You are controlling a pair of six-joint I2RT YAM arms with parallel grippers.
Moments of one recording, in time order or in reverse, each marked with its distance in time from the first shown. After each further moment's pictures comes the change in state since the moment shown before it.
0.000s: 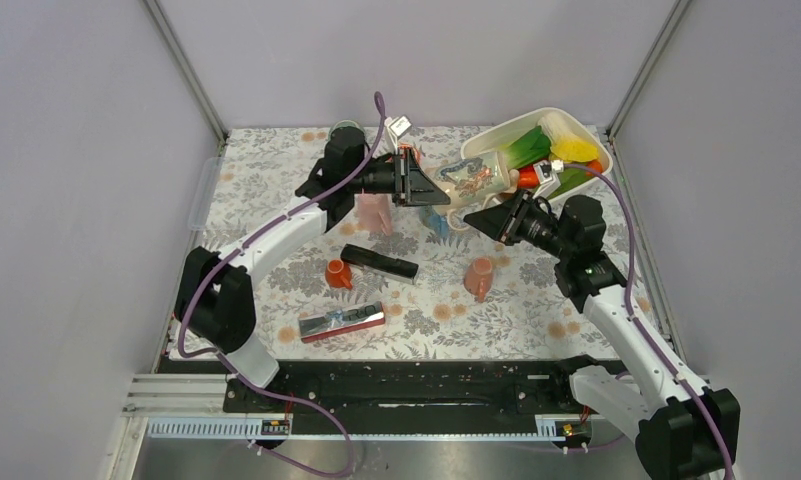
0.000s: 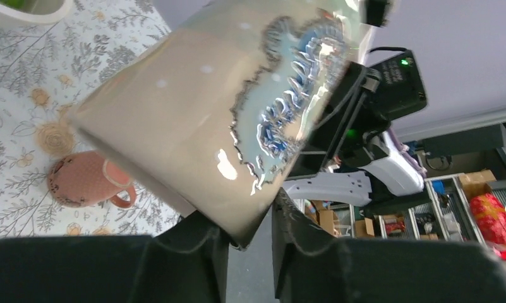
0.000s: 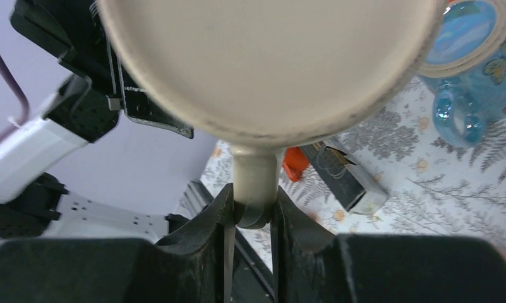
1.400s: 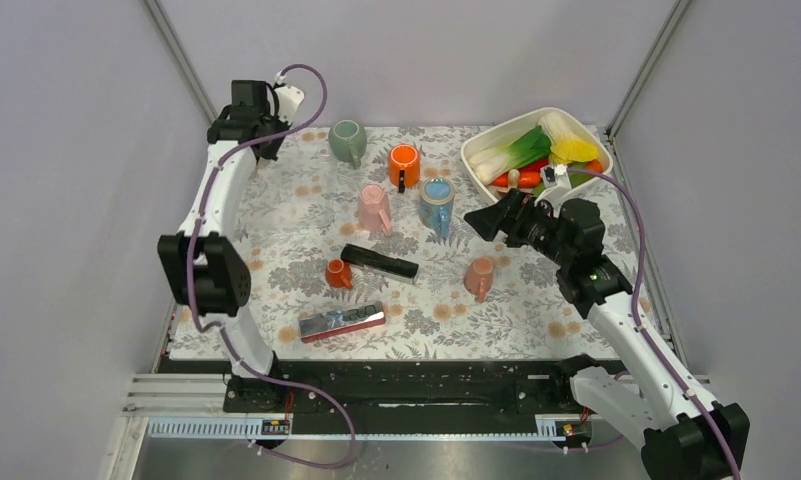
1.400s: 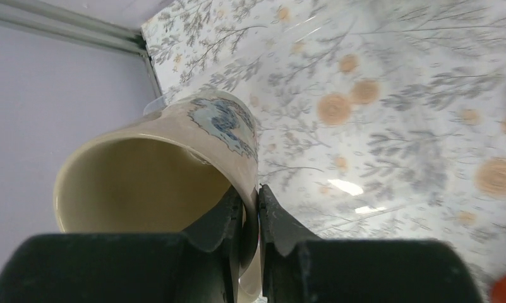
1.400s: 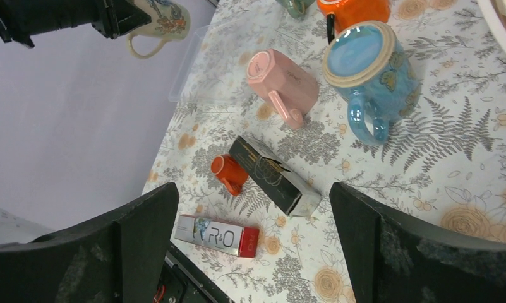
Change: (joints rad) left arm 0.493 0.121 0.467 -0.845 -0.999 1.431; right arm 0.040 -0.048 0.027 -0.156 0.255 -0.120
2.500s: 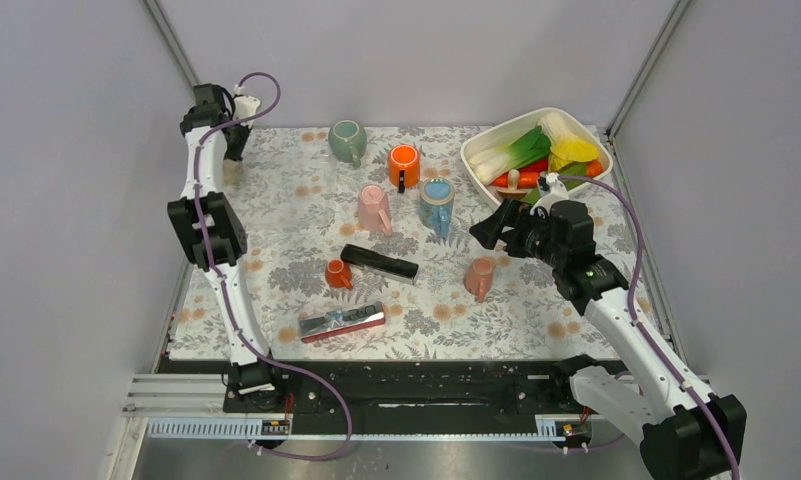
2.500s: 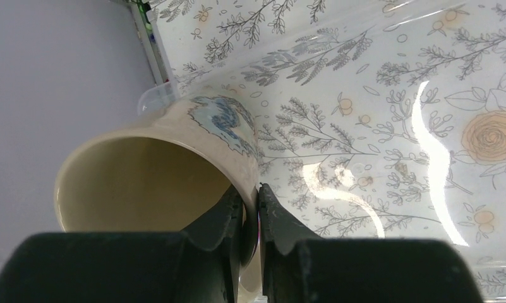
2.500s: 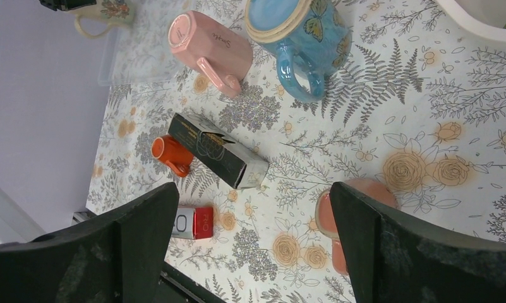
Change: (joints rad) left arm 0.291 0.620 0.568 -0.151 0.135 0.090; right arm 0.000 0.032 -0.002 -0.183 0.110 -0.073
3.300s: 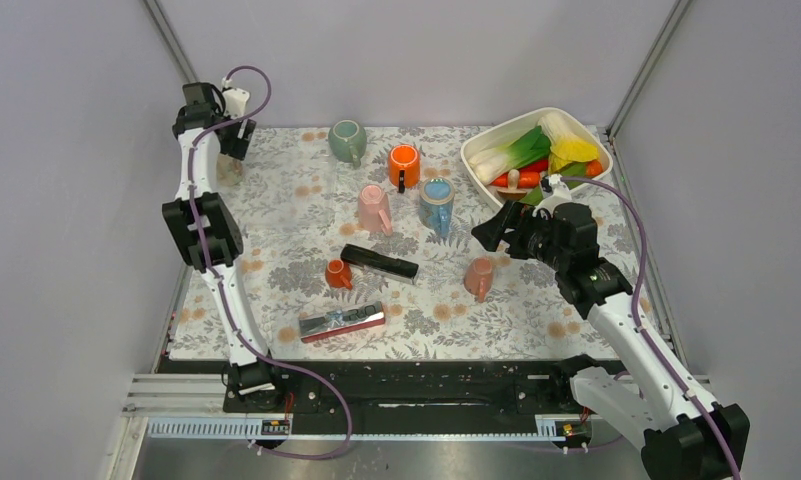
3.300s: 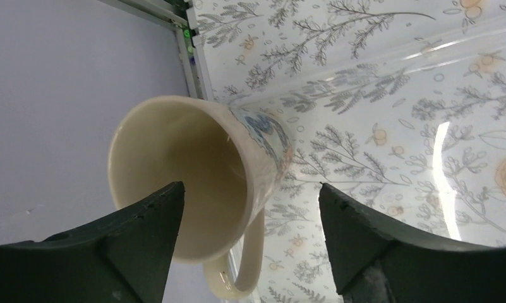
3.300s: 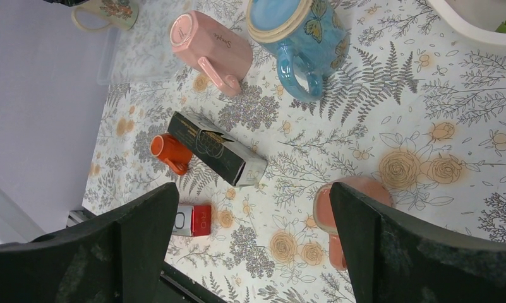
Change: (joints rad) left arm 0.033 0.010 0.013 0.122 0.015 -0.015; right arm 0.000 -0.035 0.000 -0.028 0.008 -0.016
